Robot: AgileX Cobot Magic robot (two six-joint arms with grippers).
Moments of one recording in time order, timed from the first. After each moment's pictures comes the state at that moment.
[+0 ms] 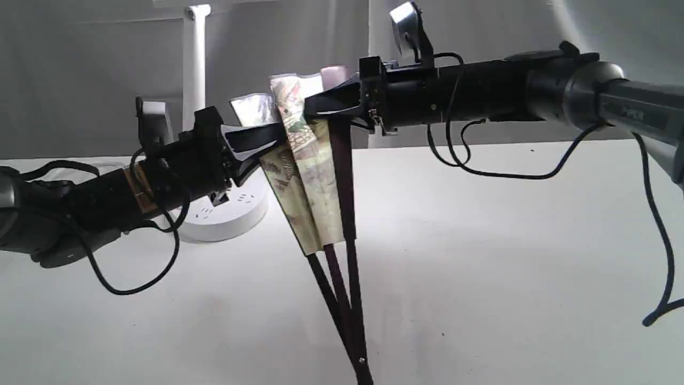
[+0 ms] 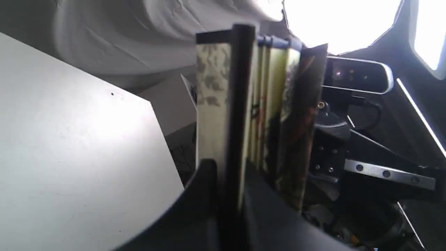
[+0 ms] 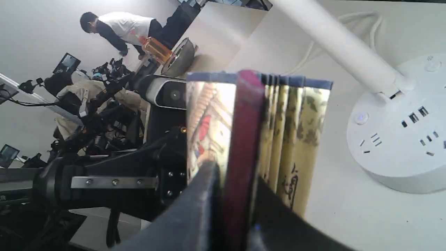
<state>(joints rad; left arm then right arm) -0.14 2.15 -1.15 0.95 -1.21 -1.68 0.21 2.36 -1.94 1.52 1.22 -0.99</state>
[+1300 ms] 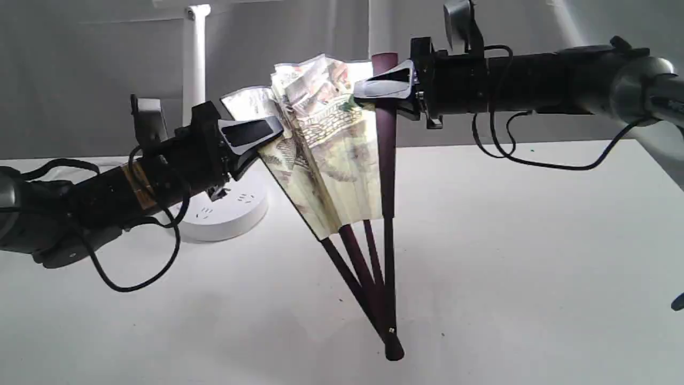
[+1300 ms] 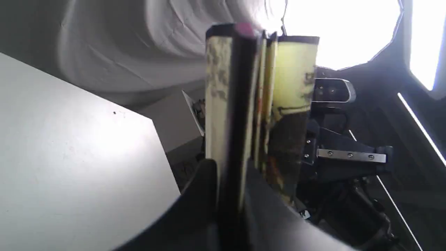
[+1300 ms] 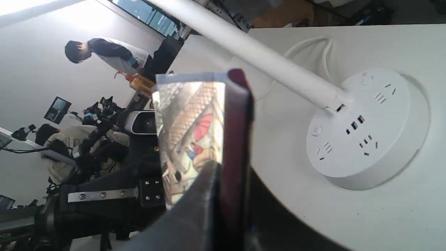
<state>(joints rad) -0.14 2.15 -1.15 0.89 -1.21 -1.66 0.09 2.36 -1.94 1.52 1.23 -0.91</state>
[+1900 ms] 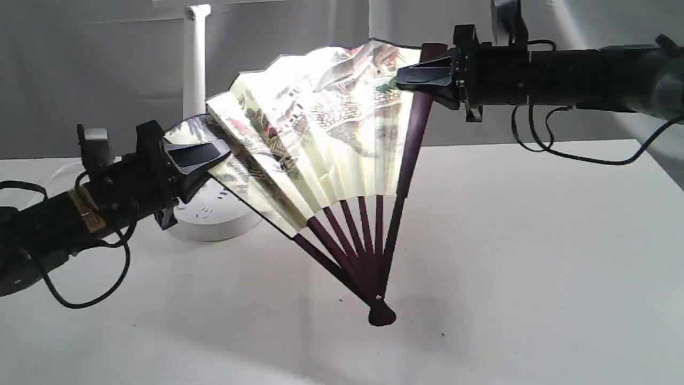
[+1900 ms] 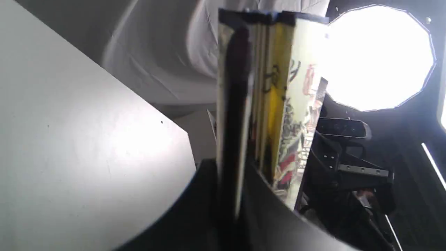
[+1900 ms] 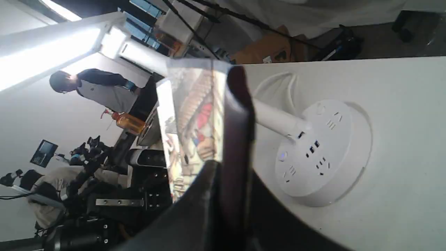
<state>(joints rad) 0.00 2.15 -1.05 0.93 -1.22 -1.71 0.00 2.36 -1.94 1.54 1.21 -0.88</state>
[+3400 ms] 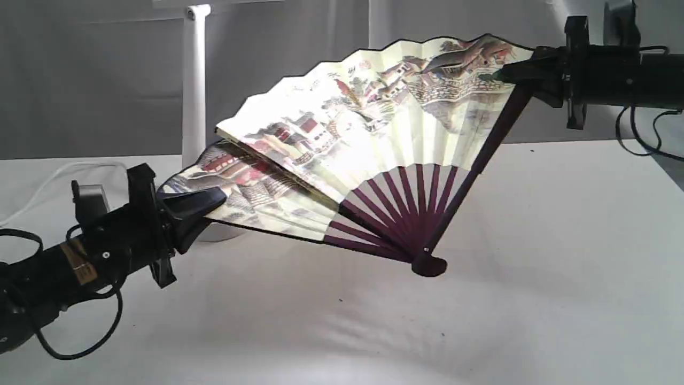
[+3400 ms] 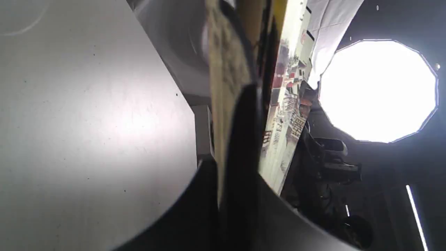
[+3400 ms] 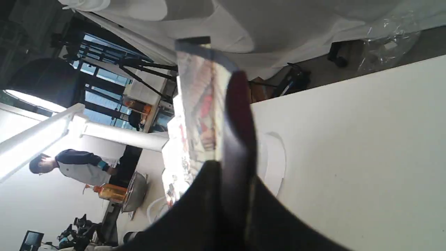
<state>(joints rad) 0.00 2.15 -0.85 0.87 -1.28 -1.74 -0.24 2.36 -1.94 1.50 1.24 -0.75</state>
